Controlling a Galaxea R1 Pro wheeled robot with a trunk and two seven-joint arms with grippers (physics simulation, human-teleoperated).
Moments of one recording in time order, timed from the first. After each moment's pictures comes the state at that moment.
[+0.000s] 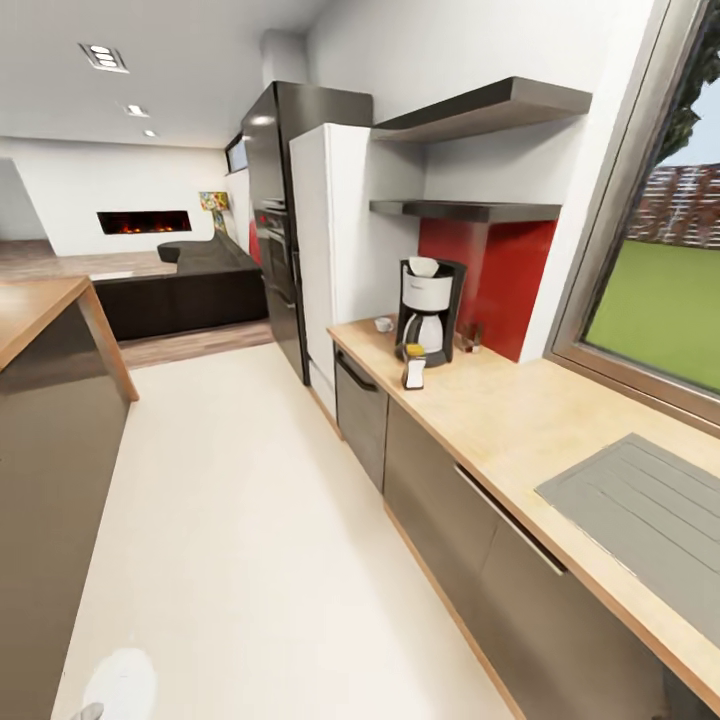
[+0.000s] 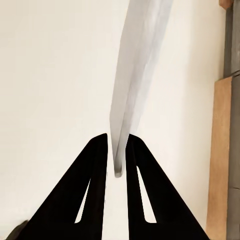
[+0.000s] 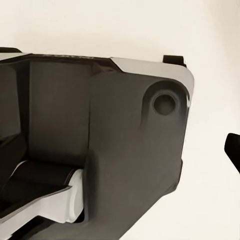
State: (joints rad) left arm -0.20 0.21 0.69 -0.39 0.27 0.06 -0.53; right arm -0.25 -0.05 0.26 -0.02 -0.23 0.09 0.24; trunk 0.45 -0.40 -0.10
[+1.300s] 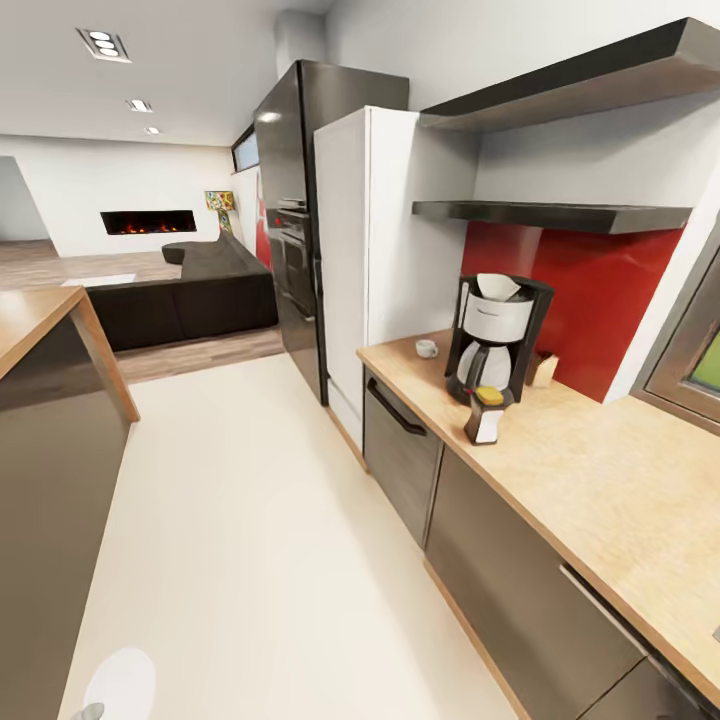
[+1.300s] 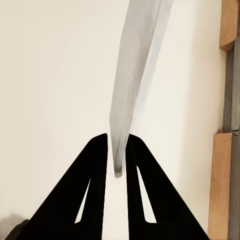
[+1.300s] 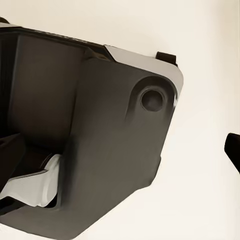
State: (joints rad) left arm -0.20 0.21 0.69 -0.39 0.27 0.06 -0.53; right arm -0.25 -0.04 0.26 -0.02 -0.07 0.10 0.23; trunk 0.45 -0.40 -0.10
